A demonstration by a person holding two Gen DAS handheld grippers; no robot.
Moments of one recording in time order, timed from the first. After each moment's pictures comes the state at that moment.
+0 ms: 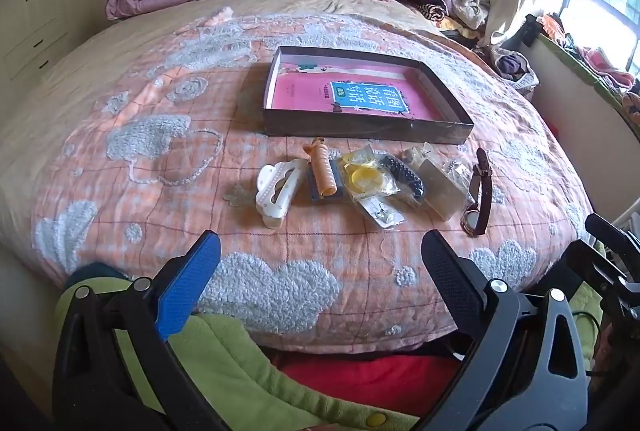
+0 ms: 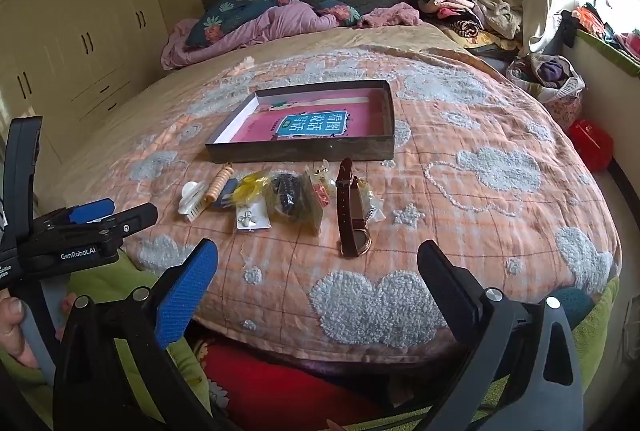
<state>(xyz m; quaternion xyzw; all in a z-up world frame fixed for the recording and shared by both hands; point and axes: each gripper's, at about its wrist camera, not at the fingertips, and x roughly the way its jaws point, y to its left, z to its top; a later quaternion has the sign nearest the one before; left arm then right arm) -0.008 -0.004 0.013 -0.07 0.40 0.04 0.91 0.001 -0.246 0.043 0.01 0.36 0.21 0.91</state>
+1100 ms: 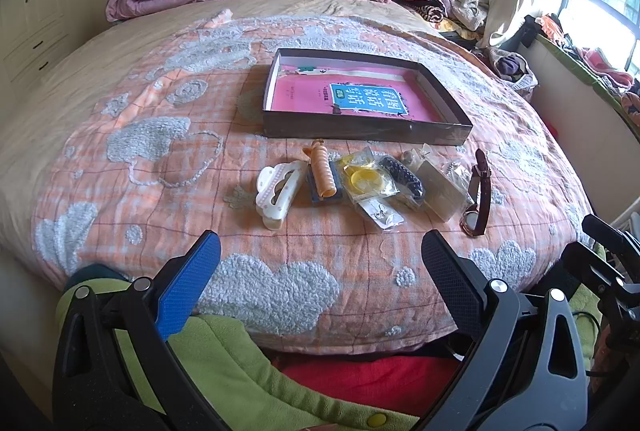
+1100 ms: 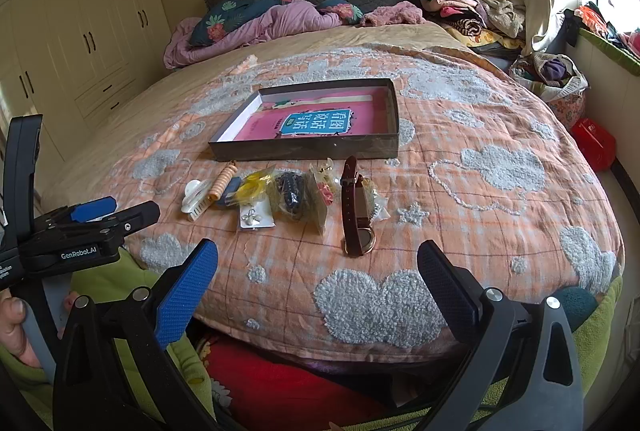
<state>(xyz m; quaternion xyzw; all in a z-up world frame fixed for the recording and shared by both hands) -0.009 -0.003 0.014 -0.07 0.40 0.04 0.91 0.002 -0.244 0.042 0.01 0.36 0.21 0.91</state>
